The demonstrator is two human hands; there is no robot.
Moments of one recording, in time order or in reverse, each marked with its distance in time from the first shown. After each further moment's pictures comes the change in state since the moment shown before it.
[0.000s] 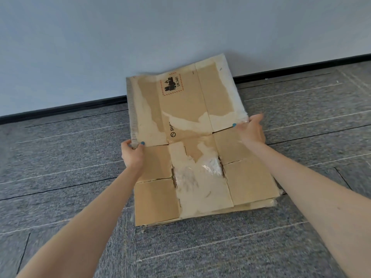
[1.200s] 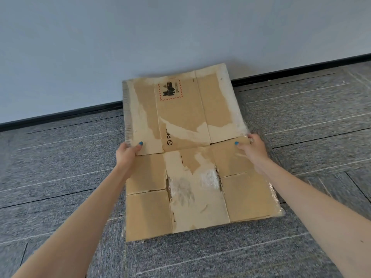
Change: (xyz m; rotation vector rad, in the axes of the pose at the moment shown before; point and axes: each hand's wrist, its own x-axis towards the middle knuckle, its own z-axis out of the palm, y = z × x) left_hand 0.036 0.001 -0.013 -0.077 -0.175 -0.020; right_hand -0.008 0.042 0.018 0.393 -0.191 0.126
